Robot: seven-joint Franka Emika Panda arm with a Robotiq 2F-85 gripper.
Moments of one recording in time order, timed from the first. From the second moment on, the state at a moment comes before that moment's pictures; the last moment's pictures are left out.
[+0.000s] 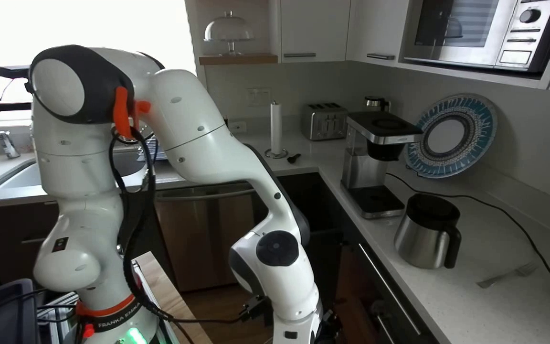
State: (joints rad) arm -0.40 0.18 -0.46 -2.58 0.71 2.95 0.21
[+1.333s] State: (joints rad) arm -0.40 -0.10 -0.44 -2.76 0.68 2.99 -0.44
